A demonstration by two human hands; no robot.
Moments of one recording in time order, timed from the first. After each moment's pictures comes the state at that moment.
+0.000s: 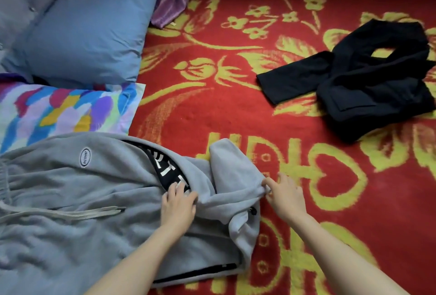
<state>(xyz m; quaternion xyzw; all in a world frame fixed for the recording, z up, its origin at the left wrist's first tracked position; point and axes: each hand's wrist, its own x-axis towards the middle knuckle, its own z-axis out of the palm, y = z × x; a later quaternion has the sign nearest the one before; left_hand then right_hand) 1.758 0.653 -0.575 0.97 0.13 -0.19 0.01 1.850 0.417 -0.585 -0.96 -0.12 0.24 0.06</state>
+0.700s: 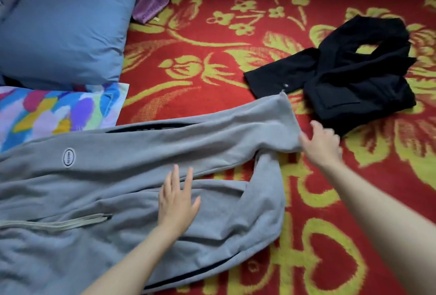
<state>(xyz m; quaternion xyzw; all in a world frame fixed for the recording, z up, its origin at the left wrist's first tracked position) 1.779 0.636 -0.565 0.97 0.16 -0.18 0.09 1.964 0.364 -0.527 -0.97 0.13 0.12 0.17</state>
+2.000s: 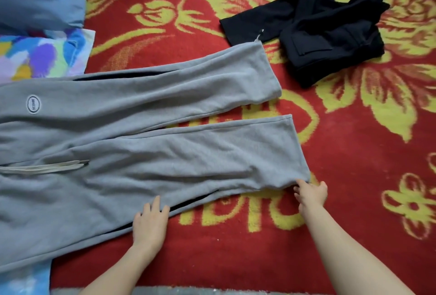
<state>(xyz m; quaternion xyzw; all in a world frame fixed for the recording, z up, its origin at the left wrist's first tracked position) 1.618 0.593 -0.600 0.95 0.10 -0.30 -0.04 1.759 0.276 -0.602 -0.66 0.54 0.09 0.52</state>
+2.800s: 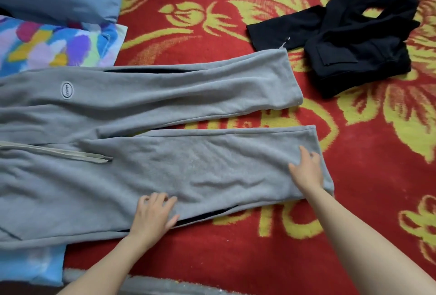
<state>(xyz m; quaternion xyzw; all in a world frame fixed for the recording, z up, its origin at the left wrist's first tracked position) 1.607 0.629 -0.590 0.99 -0.01 -0.14 0.03 1.806 0.324 -0.569 -0.93 0.16 0.25 0.21</state>
